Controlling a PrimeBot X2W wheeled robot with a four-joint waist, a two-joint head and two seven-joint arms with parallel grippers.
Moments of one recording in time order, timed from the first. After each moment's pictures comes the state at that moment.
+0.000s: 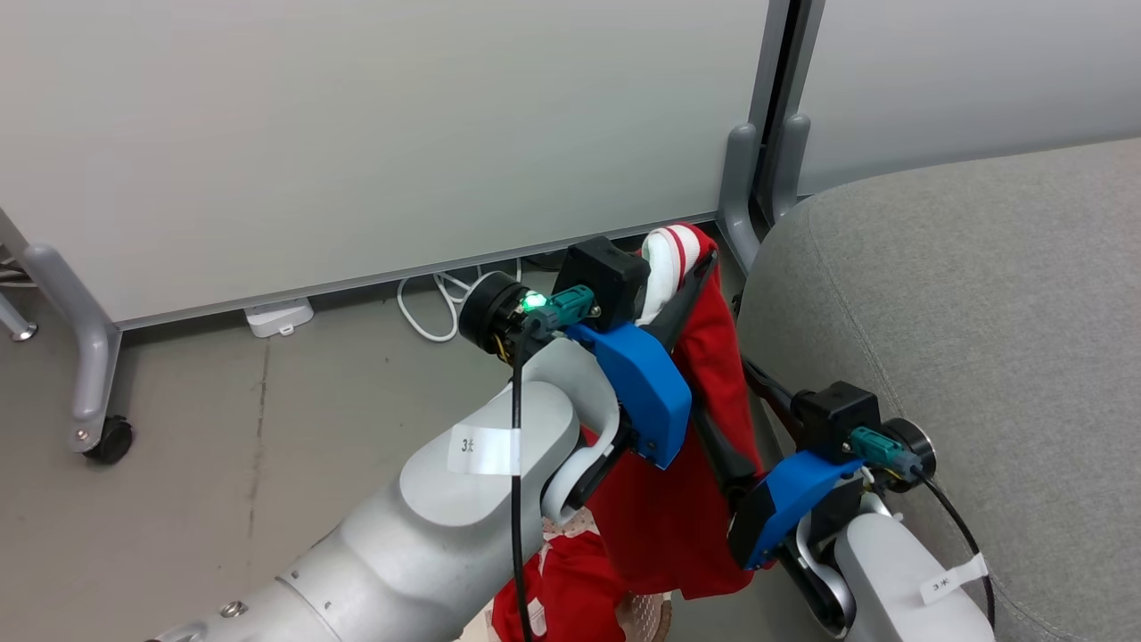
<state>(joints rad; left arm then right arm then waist) -0.86 0.05 -1.07 0.61 -0.84 0.04 -0.12 -0.38 -0.05 0.30 0.53 0.18 0.13 -0.16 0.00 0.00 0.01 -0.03</state>
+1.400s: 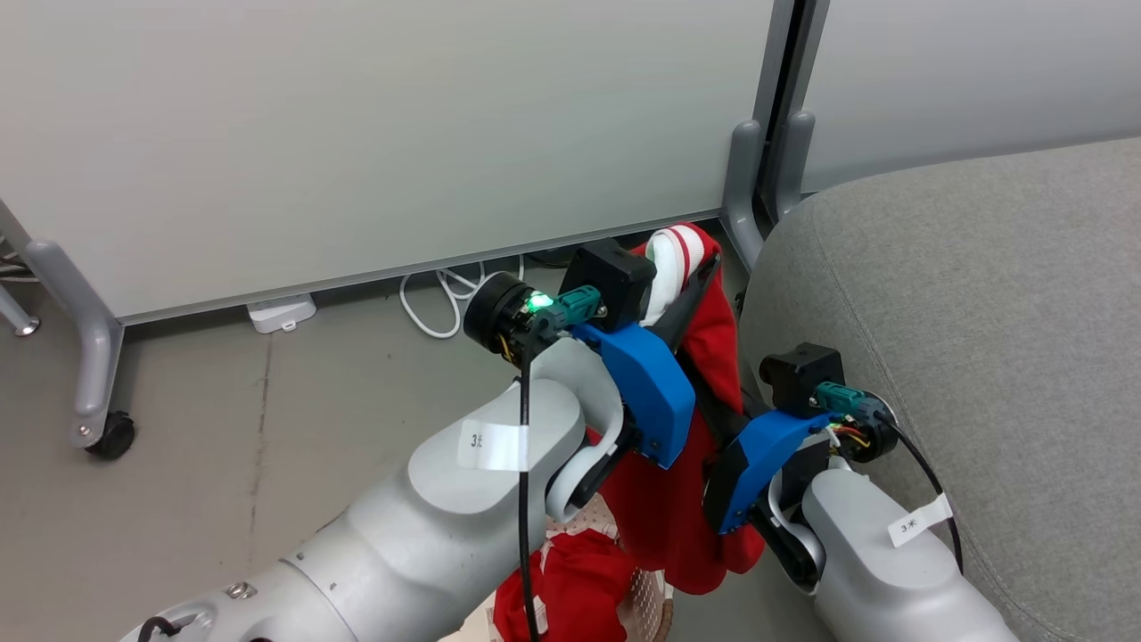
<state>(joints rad) -0.92 0.05 -1.18 0.65 -0.95 0.05 -0.17 -0.63 -0.05 0.52 0.89 0.41 0.13 -0.26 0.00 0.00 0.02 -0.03</state>
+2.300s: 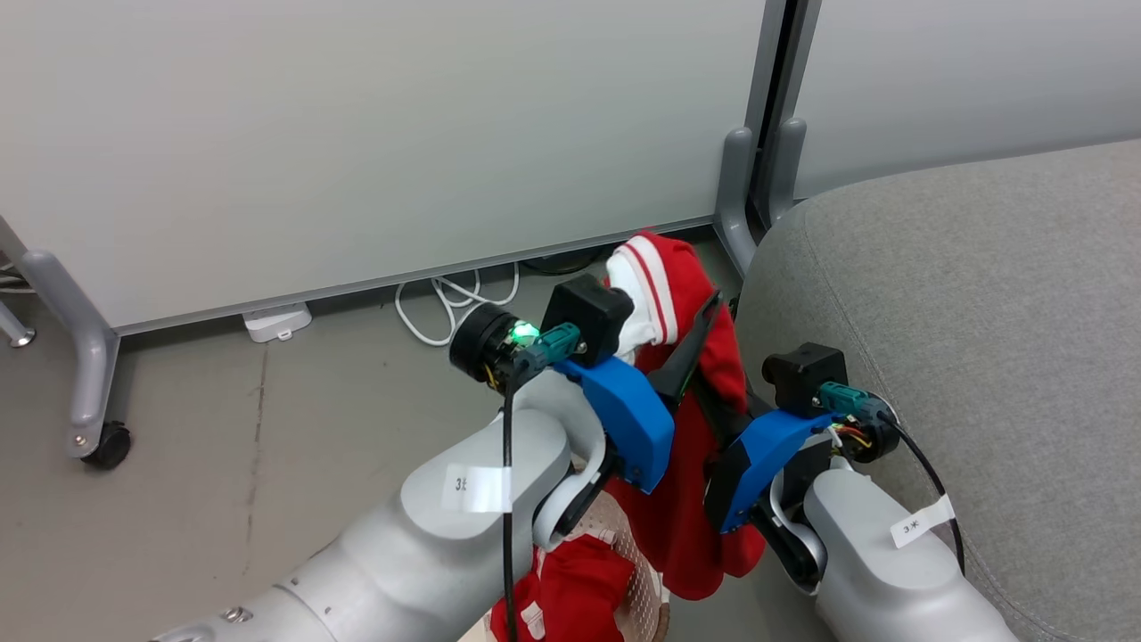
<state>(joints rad) -0.88 0.06 -1.21 0.68 -0.96 0.06 -0.24 -0.62 -0.05 0.51 0.88 0.41 0.13 -0.26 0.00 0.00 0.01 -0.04</state>
